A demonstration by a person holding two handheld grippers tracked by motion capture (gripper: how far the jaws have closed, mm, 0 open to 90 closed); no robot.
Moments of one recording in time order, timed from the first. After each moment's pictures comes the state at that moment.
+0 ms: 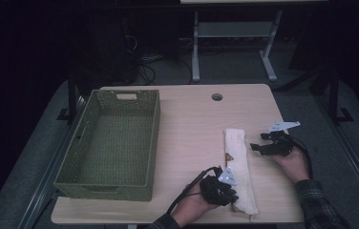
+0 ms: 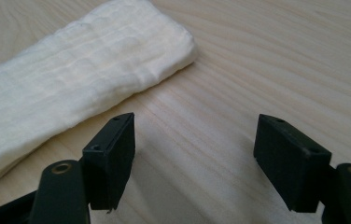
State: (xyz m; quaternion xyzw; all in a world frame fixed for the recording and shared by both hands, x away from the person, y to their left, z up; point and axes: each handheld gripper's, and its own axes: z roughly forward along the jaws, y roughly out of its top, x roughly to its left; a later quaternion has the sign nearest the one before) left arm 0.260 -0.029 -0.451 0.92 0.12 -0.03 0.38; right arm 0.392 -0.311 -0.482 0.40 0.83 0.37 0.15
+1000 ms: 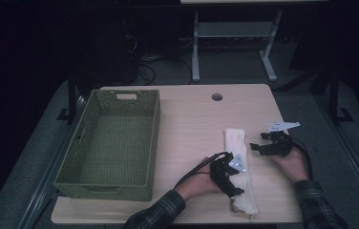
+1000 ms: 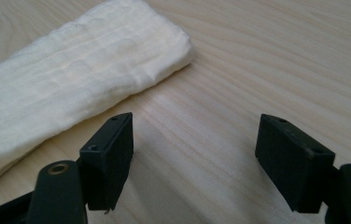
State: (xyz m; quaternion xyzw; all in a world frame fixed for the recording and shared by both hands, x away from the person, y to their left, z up) left arm 0.311 -0.063 -0.468 0.93 0.03 0.00 0.36; right arm 0.391 -0.310 -0.483 0.40 0.82 0.37 0.16
